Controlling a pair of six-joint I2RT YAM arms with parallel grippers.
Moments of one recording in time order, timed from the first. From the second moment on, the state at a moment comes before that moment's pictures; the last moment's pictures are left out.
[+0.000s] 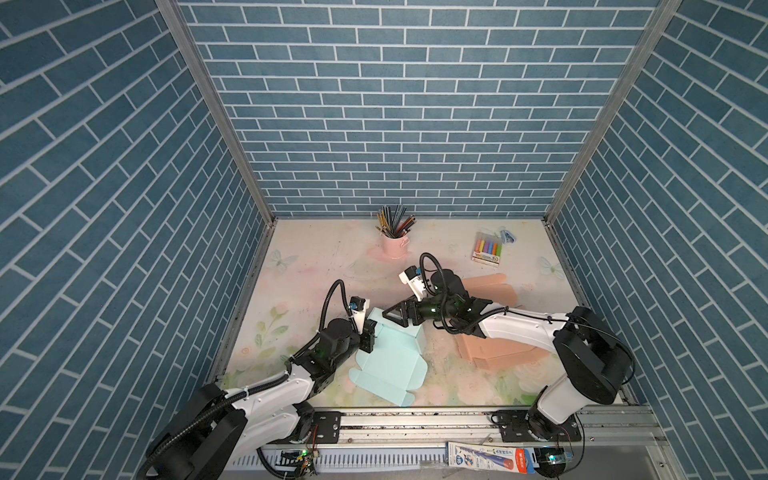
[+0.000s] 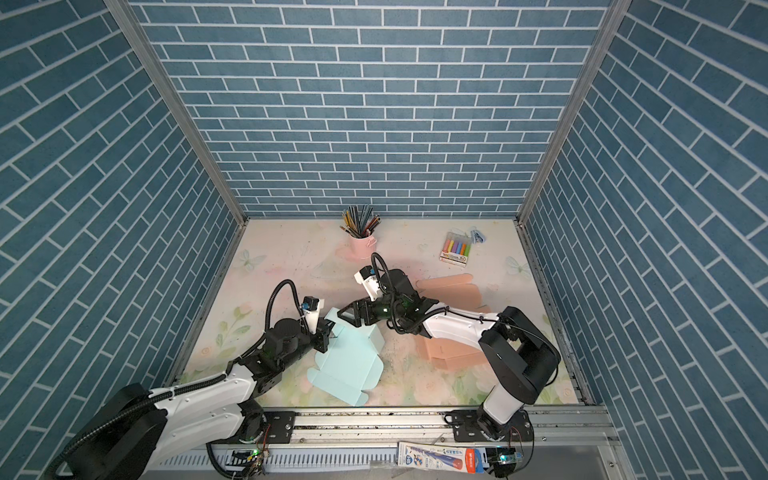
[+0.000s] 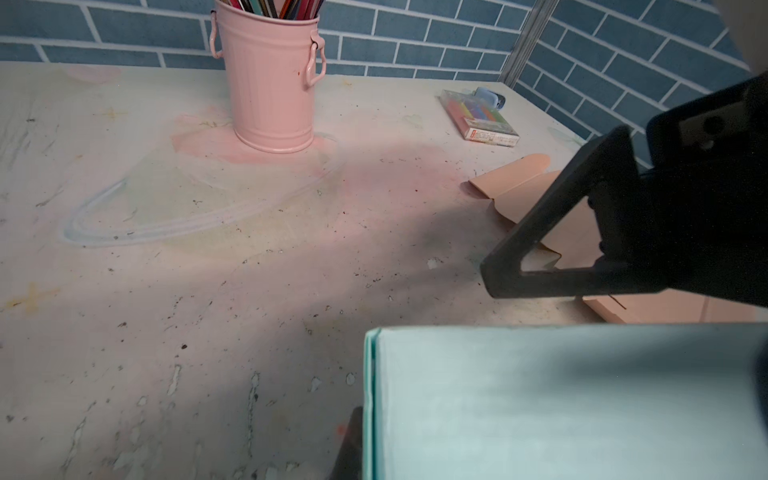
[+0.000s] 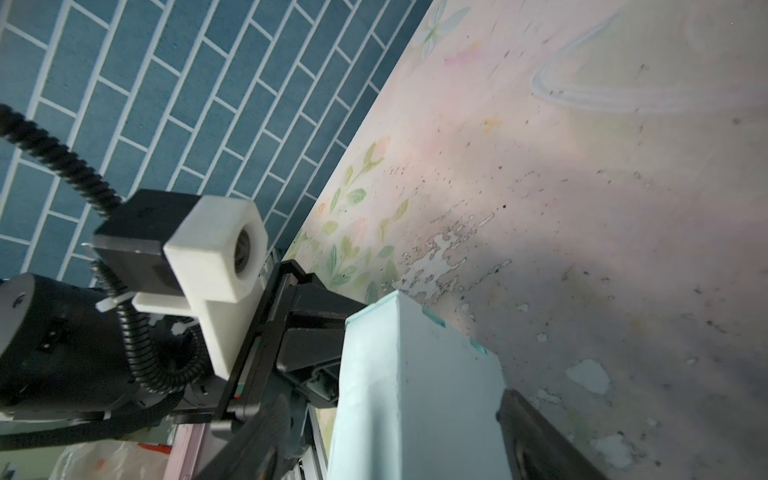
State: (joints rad) left arm -0.66 1.06 0.16 0.49 -0.03 -0.26; right arm 0.86 1.63 0.87 0.27 -0.58 0.59
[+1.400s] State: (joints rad) left arm -0.72 1.25 0.13 0.70 -0.24 -0.24; right arm 0.96 1.69 0.97 -0.02 -0.34 0.45
